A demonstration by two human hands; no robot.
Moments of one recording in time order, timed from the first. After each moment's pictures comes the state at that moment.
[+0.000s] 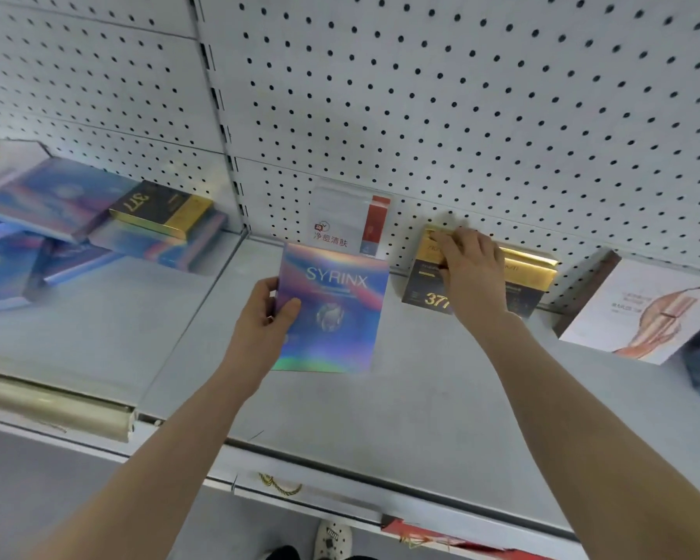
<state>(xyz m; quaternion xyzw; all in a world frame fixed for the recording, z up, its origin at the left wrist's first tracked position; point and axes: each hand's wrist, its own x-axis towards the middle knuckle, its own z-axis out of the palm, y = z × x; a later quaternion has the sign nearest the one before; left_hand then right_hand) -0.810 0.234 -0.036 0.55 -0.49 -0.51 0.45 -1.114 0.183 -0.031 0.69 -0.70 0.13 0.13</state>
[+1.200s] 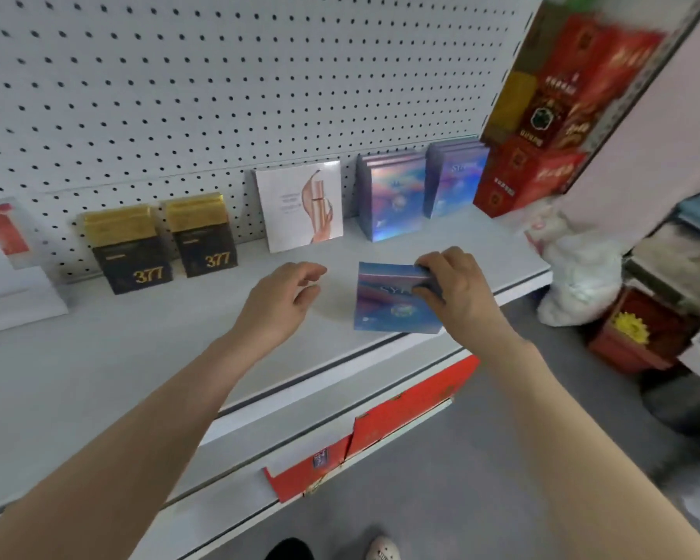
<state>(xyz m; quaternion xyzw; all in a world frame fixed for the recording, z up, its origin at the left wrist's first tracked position) -1.118 0.389 -0.005 0.23 -0.90 -0.31 0.20 -1.310 0.590 0.018 0.53 -0.80 0.23 0.15</state>
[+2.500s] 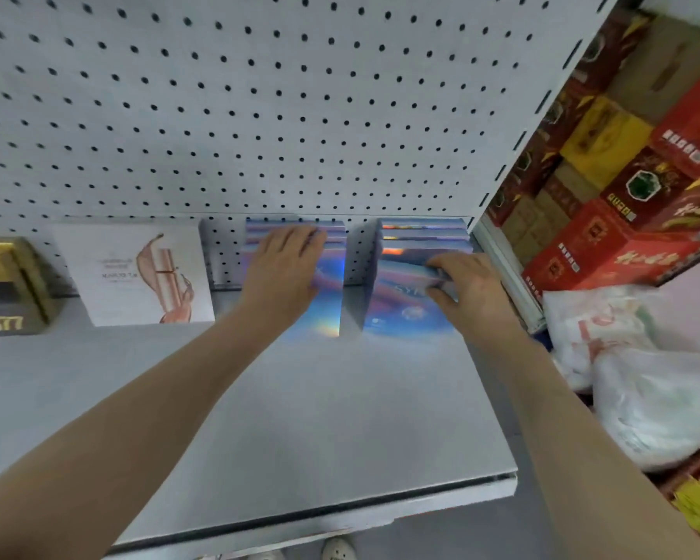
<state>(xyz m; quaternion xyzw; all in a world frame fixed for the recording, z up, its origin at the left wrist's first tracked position) -1.514 0.336 -0.017 0.33 -0.91 0.06 0.23 -1.765 0.492 0.003 0.64 -0.73 0.24 0.08</state>
